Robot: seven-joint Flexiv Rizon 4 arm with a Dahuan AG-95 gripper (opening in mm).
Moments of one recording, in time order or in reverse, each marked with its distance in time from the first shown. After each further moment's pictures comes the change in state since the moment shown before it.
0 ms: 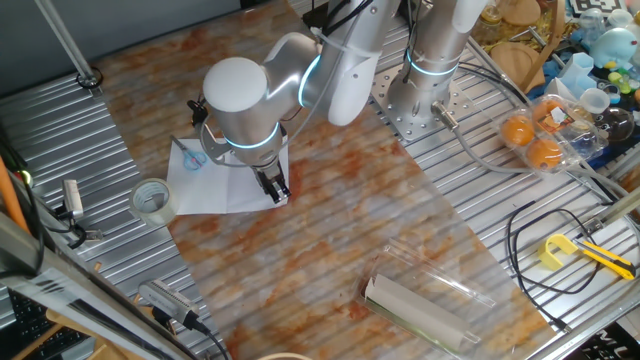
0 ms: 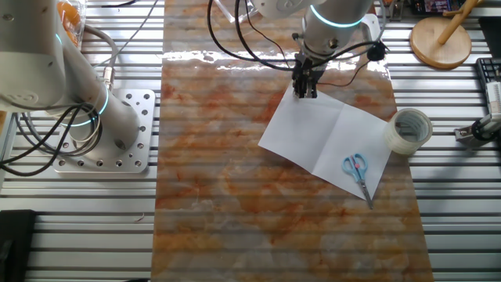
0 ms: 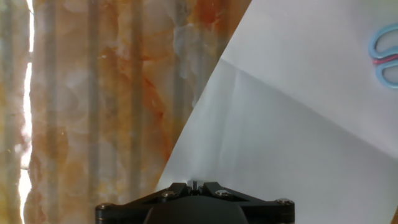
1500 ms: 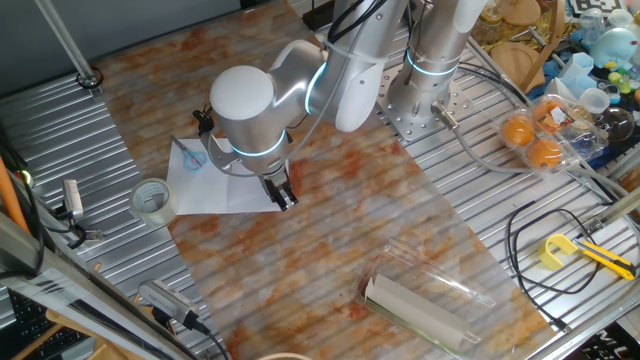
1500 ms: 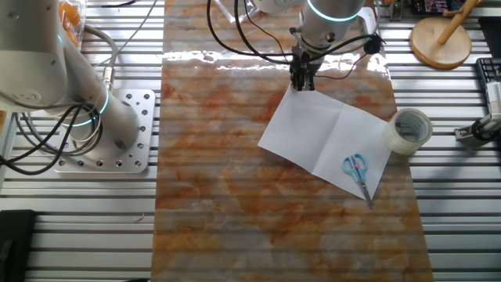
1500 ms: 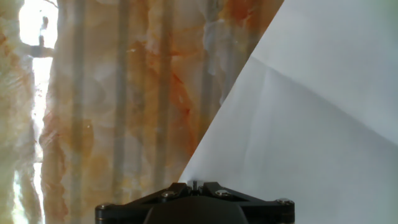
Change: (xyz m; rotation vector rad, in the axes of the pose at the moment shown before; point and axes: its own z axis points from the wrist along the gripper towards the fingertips) arm 0.003 0.025 0.004 -0.026 0.004 -0.011
